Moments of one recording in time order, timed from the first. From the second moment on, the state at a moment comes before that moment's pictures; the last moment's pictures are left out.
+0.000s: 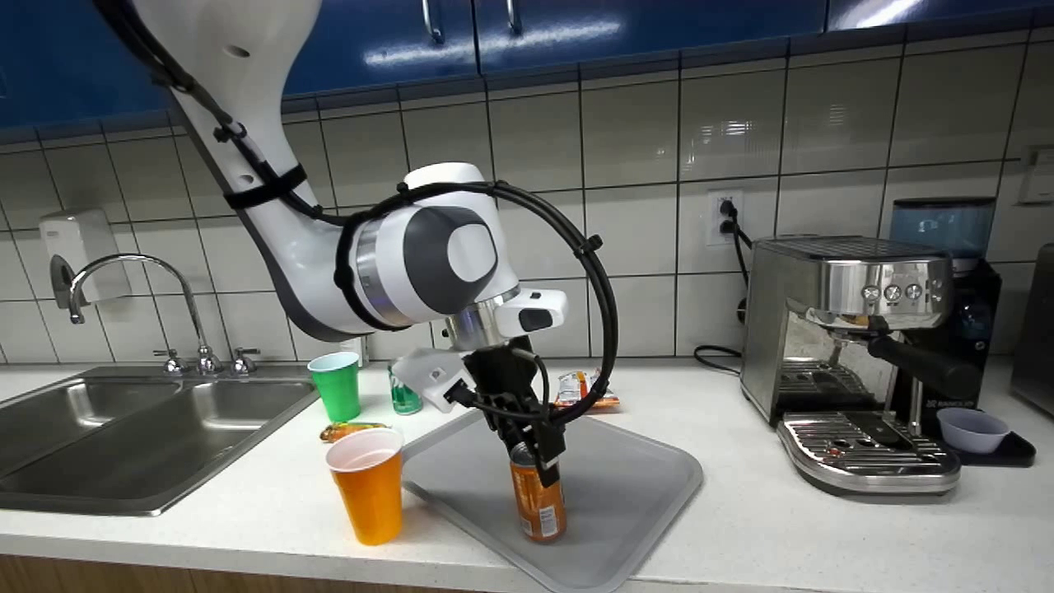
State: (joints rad) arm -0.09 0.17 -0.38 -2.57 -0.35 2.85 0.54
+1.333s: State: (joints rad) arm -0.04 0.07 -0.42 -2.58 -0.58 2.87 0.75
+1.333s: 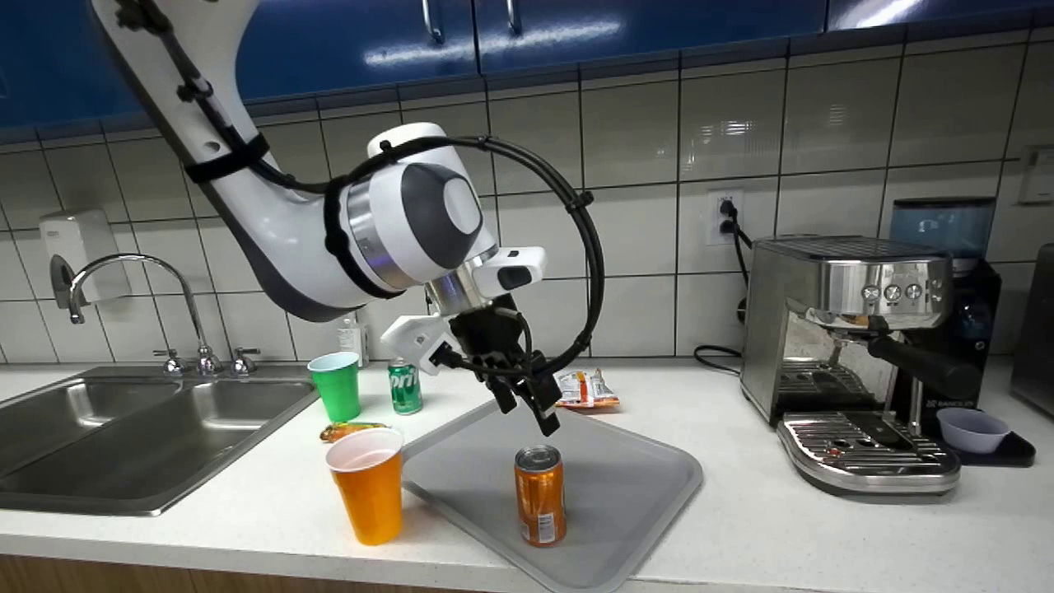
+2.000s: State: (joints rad) arm 0.03 -0.10 -0.32 -2.67 -0.74 2.81 0.96
